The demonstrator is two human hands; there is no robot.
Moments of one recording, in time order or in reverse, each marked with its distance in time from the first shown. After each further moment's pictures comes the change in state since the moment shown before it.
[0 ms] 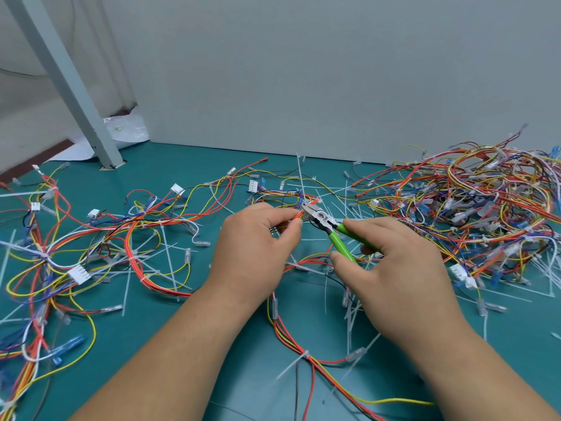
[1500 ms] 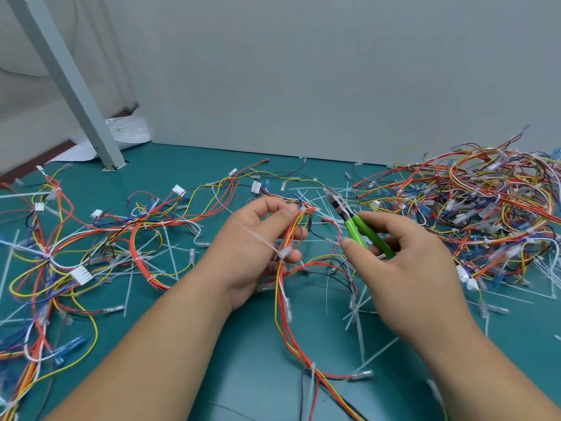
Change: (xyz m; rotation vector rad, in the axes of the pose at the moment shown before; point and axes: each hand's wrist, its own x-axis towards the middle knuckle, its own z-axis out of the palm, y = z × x) left_hand 0.007 0.019 -0.018 -0.722 -0.320 -0.634; right_hand 0.003 0.003 -0.001 0.304 0.047 0.188
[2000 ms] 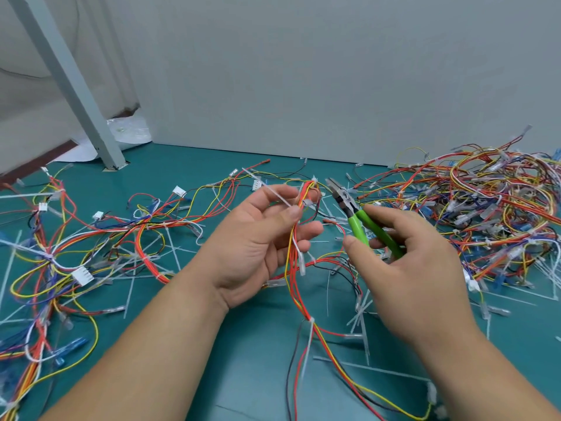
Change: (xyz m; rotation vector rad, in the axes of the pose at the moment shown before) left_hand -0.002 0.005 -0.003 -0.355 -0.252 0.099; right_hand -0.002 -0.003 0.001 -0.017 0.074 -0.126
